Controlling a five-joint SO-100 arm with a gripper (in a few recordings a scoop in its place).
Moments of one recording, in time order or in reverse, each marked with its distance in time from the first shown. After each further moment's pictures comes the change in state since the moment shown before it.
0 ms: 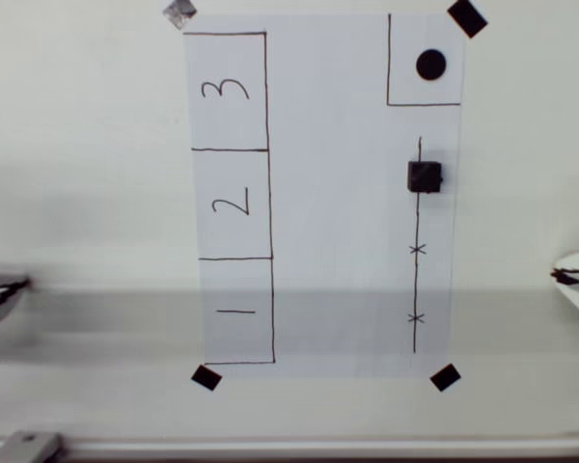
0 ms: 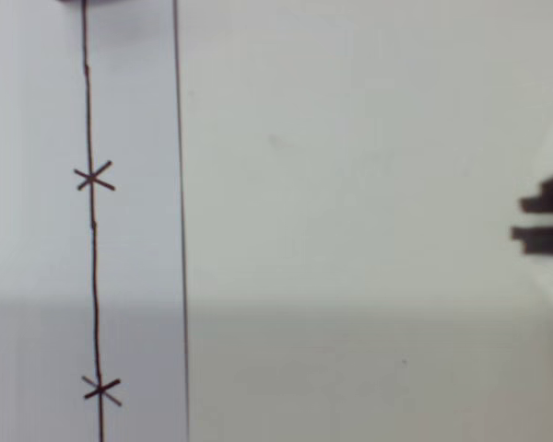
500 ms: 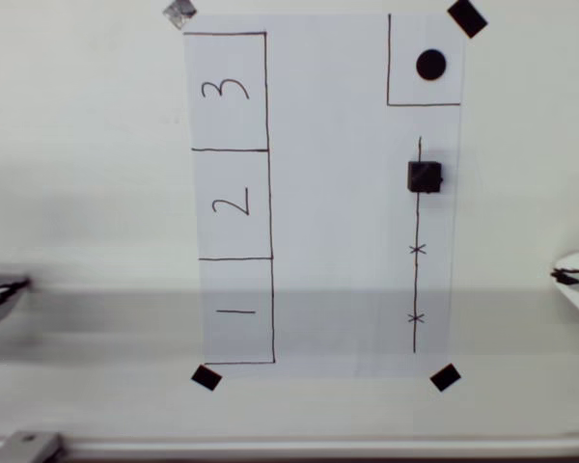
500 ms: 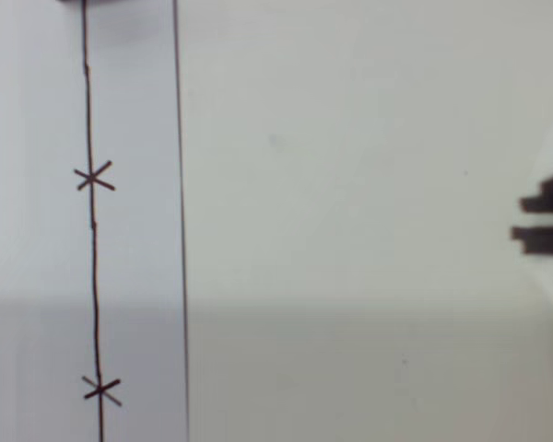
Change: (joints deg) arm 0.0 0.0 0.0 0.0 0.0
